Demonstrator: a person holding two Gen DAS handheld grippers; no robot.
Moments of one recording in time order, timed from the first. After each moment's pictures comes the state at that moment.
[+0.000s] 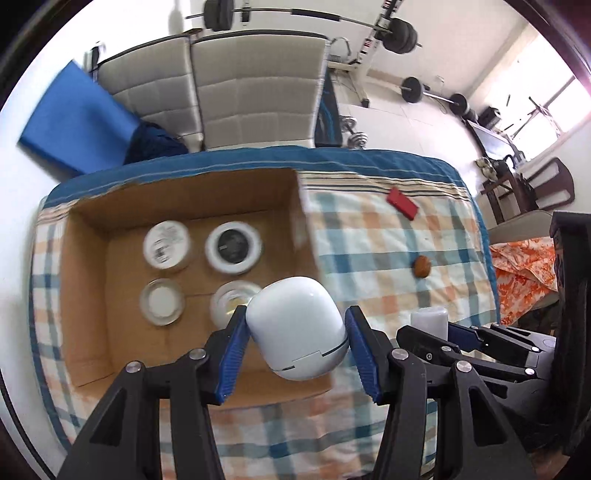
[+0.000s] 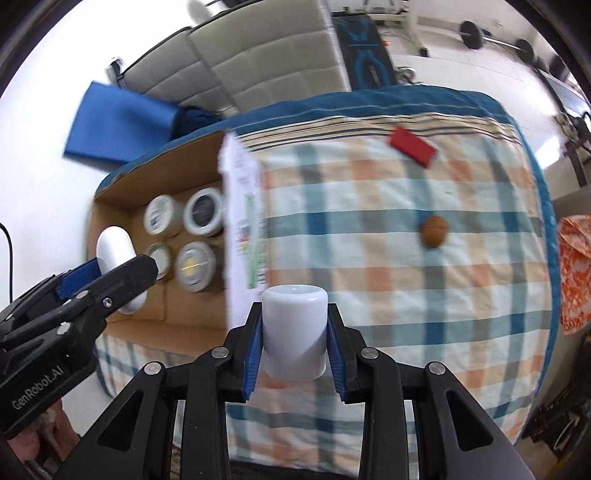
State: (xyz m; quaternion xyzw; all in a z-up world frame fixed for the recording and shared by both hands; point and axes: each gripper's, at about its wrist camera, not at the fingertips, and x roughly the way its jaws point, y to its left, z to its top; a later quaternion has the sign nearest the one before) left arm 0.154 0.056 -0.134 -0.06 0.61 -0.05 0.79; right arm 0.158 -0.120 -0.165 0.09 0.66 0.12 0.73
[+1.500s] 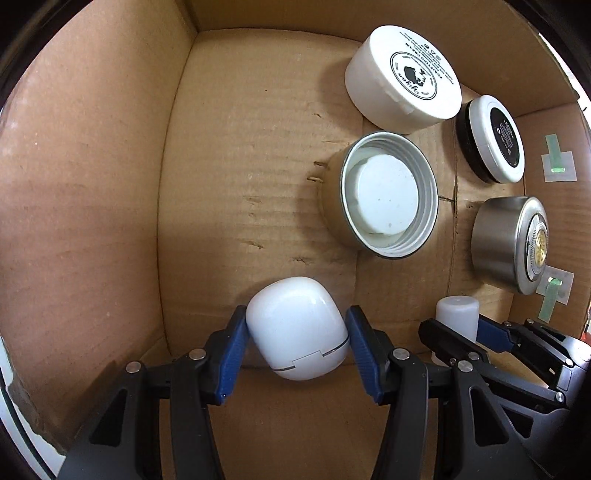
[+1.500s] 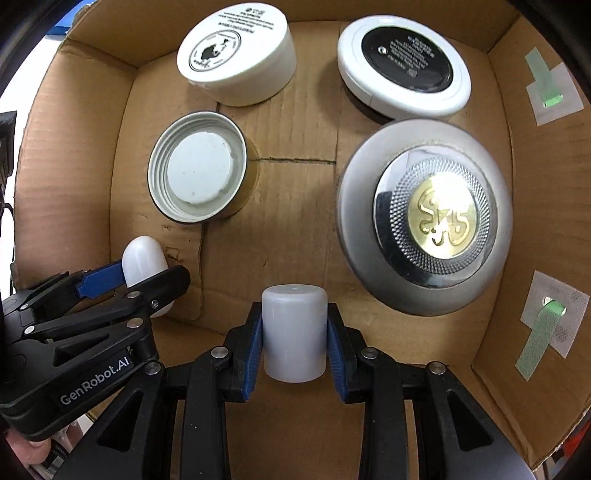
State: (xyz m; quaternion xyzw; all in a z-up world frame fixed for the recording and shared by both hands) left arm 0.125 0.234 -0.326 -0.10 0.75 0.02 0.66; right arm 0.152 0.110 -0.335 0.01 0.76 0.14 0.63
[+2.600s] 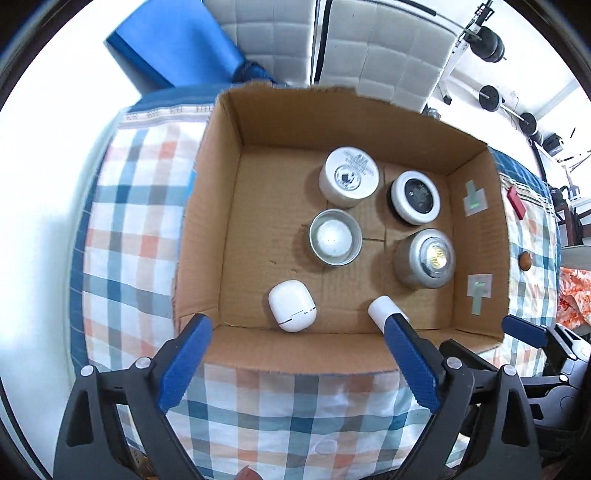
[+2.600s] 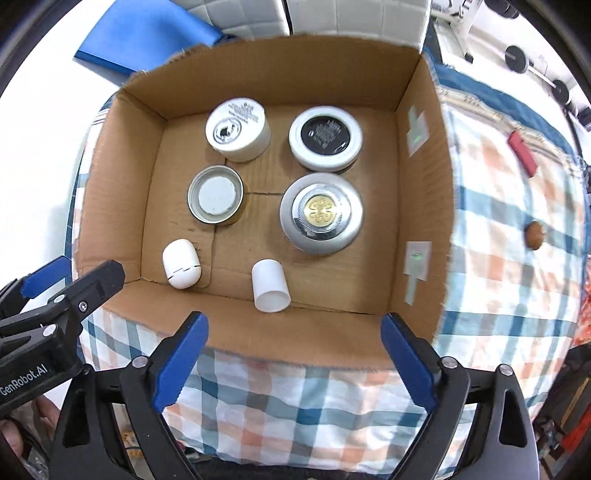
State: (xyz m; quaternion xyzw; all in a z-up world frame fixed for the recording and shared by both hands) left arm 0.092 0.217 -0.170 -0.08 0.65 0.06 0.76; right arm 0.137 0.059 -0.224 -0.01 0.70 0.12 0.71
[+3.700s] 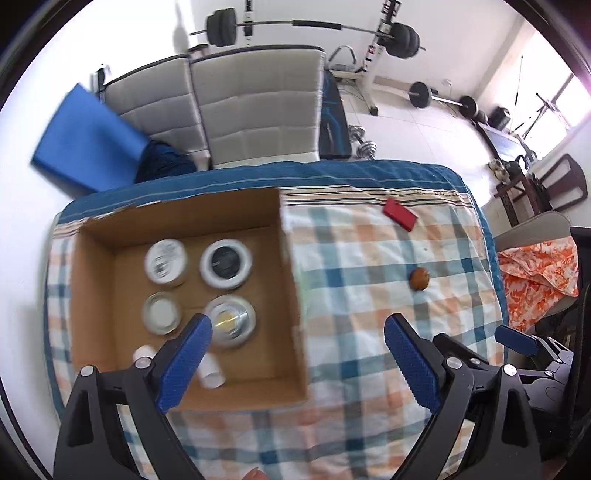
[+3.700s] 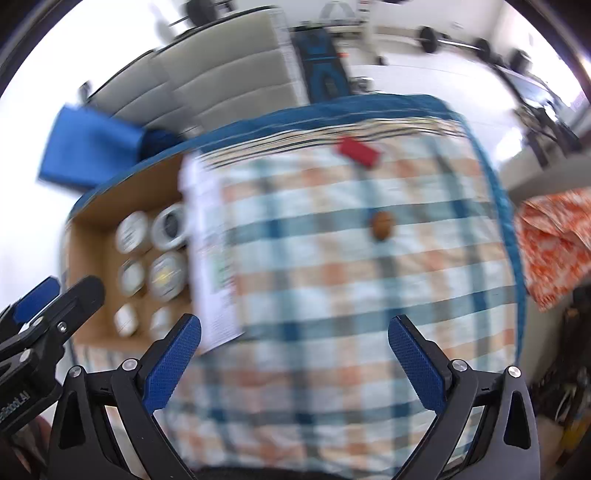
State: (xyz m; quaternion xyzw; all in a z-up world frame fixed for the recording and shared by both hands) left arm 0.167 -0.006 -0.118 -0.02 0.59 -0.03 0.81; right arm 0.153 -0.188 -0.165 0.10 0.65 -0.01 0.76
